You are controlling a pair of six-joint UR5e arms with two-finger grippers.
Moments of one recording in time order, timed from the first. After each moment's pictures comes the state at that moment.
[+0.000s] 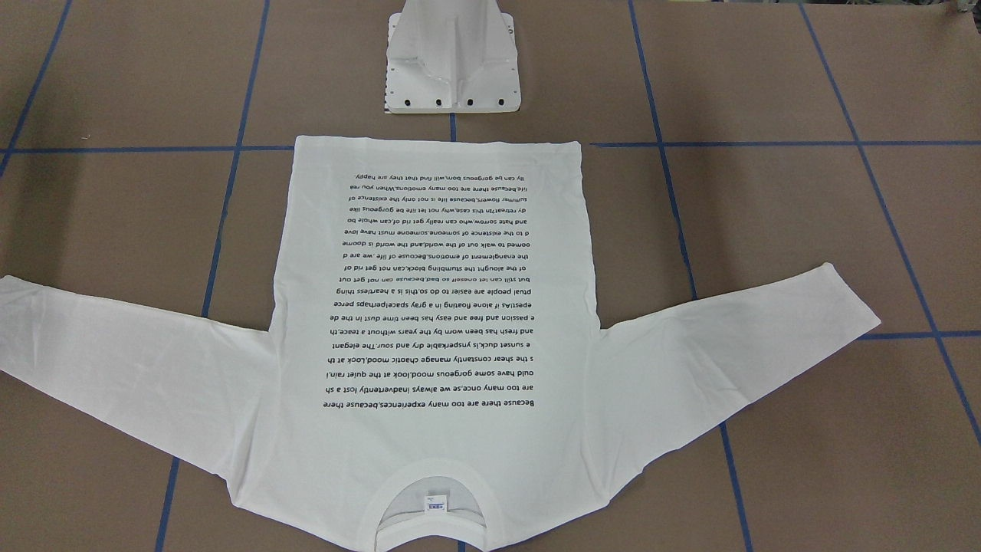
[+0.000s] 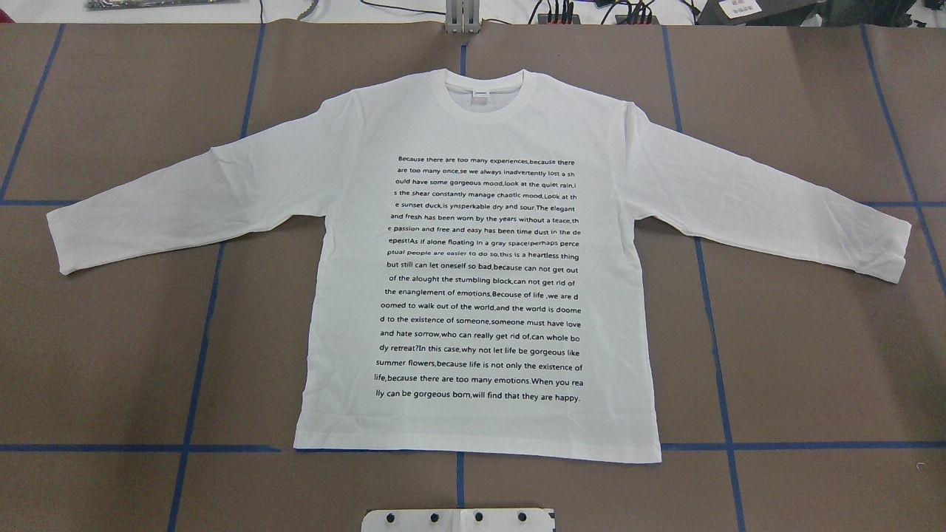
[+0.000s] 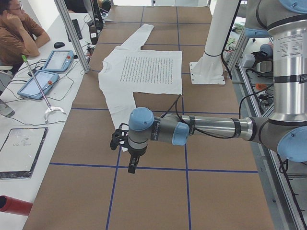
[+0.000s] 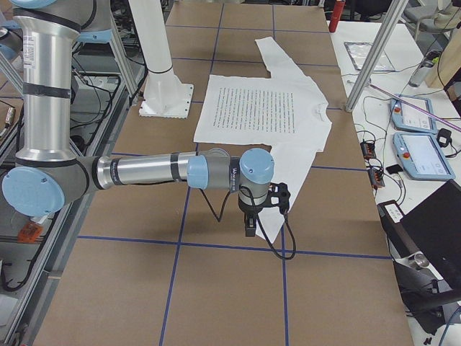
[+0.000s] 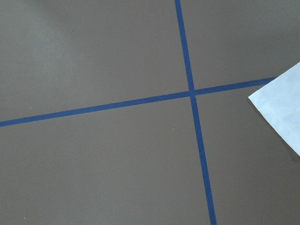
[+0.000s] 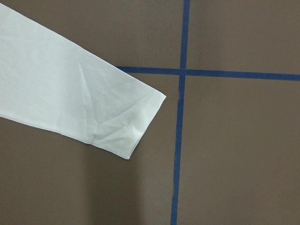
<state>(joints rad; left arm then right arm) -1.60 -1.45 -1.72 -1.75 -2.26 0.05 1.54 -1.66 1.78 -1.65 2.38 -0.02</state>
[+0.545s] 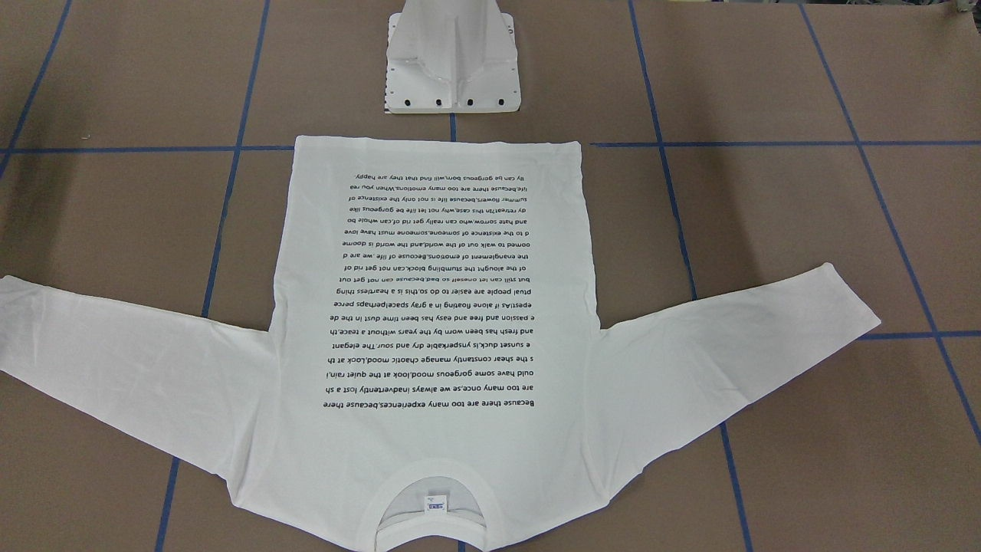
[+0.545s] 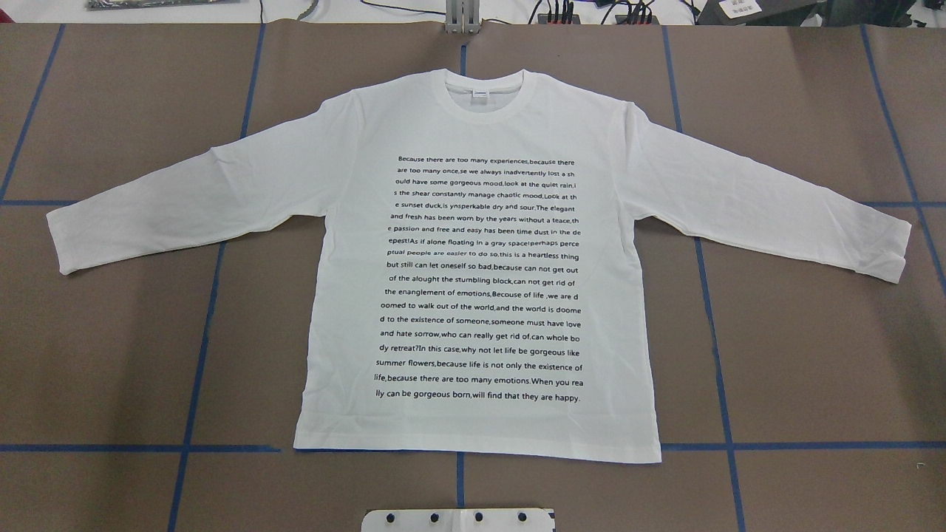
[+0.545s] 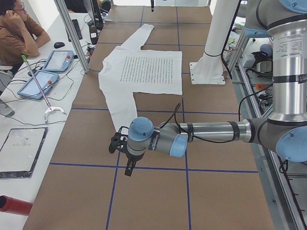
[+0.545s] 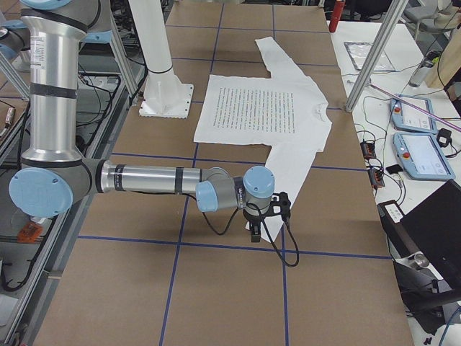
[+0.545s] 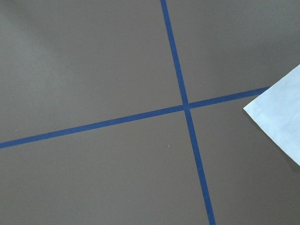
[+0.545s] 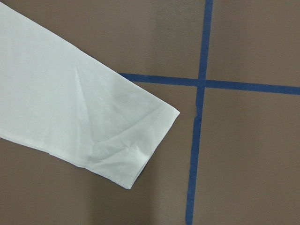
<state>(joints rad) -1.59 -1.46 -1.63 -1.91 -2.33 0.04 1.42 -1.66 1.59 -1.27 2.39 0.18</state>
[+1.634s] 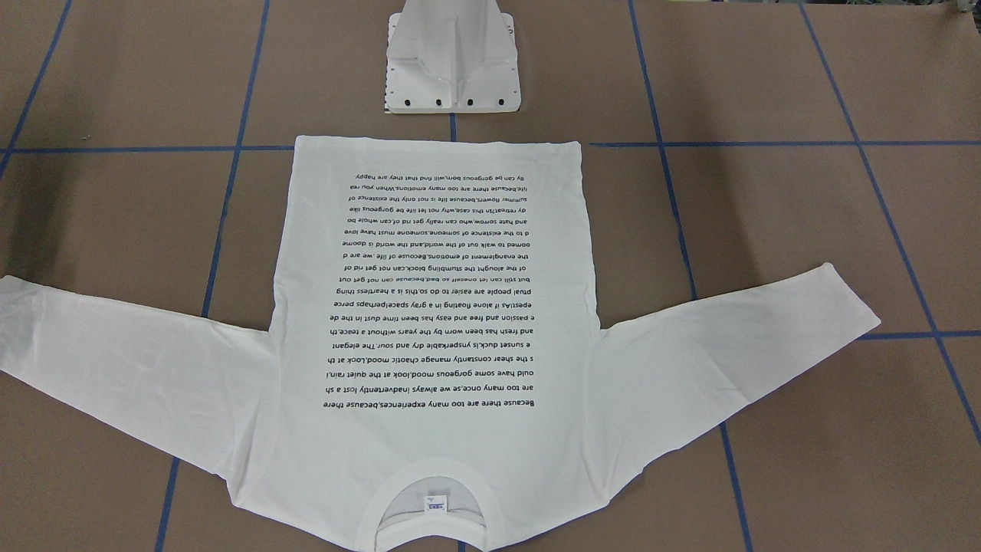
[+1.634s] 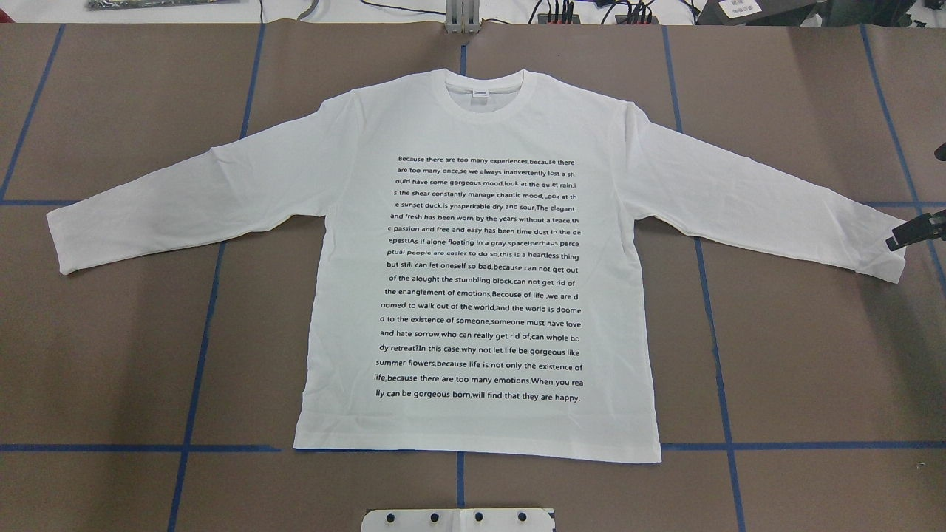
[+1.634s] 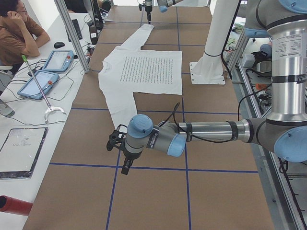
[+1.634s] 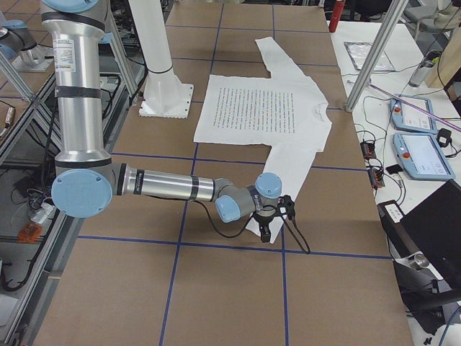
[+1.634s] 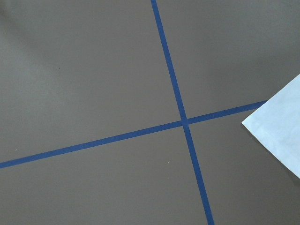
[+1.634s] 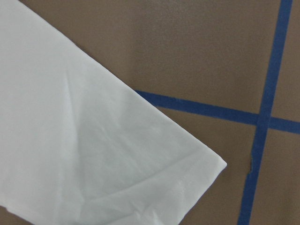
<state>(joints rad) -1.59 -1.46 -1.63 -1.95 -2.29 0.01 1.22 -1.56 1.38 -1.06 2.26 0.30</state>
